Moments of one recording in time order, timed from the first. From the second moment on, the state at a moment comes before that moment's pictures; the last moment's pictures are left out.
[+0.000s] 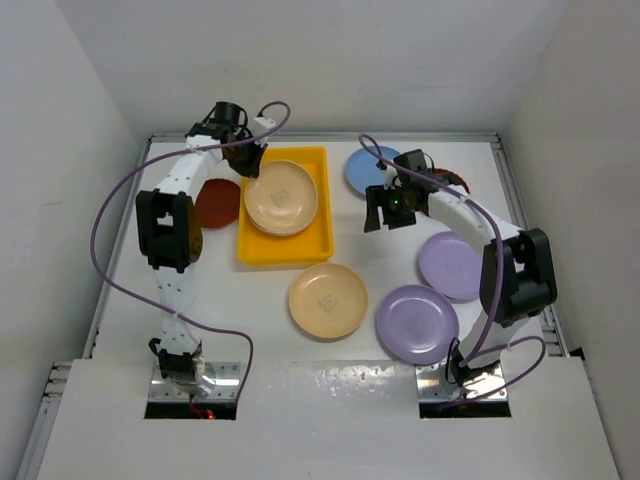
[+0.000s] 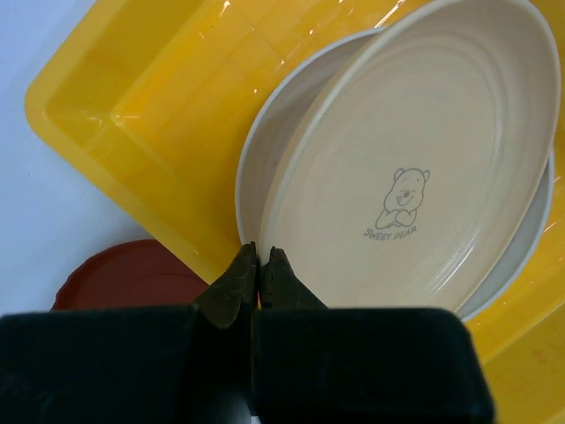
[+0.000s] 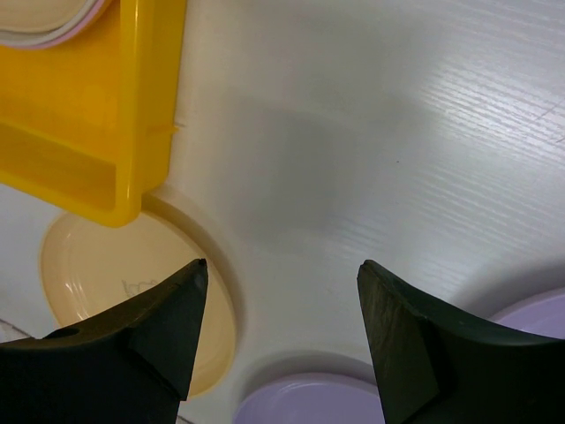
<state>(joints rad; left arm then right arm) -0.12 2.18 2.02 -0.79 0.34 0.47 0.30 1.71 1.25 -0.58 -0.24 0.15</state>
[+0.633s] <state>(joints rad) -0.12 2.16 1.97 -0.78 0.21 0.45 0.52 1.72 0.96 -0.41 -0.31 0.12</state>
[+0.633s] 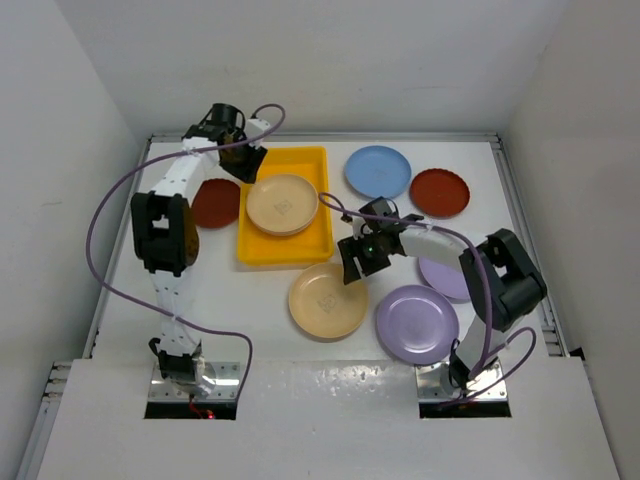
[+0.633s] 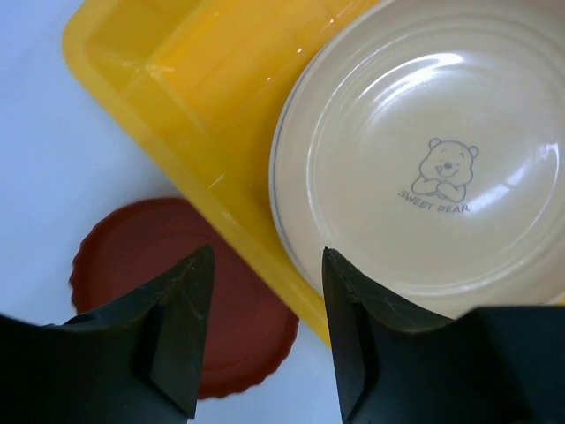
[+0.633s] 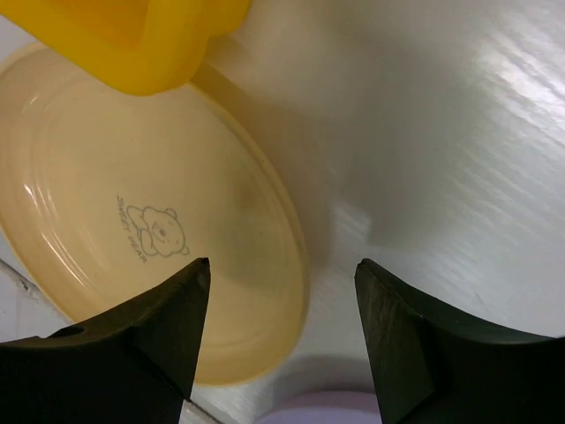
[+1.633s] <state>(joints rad) 0.17 1.79 1.62 -0.73 0.22 0.28 0.75 1.59 1.35 -0.66 -0.33 0.07</state>
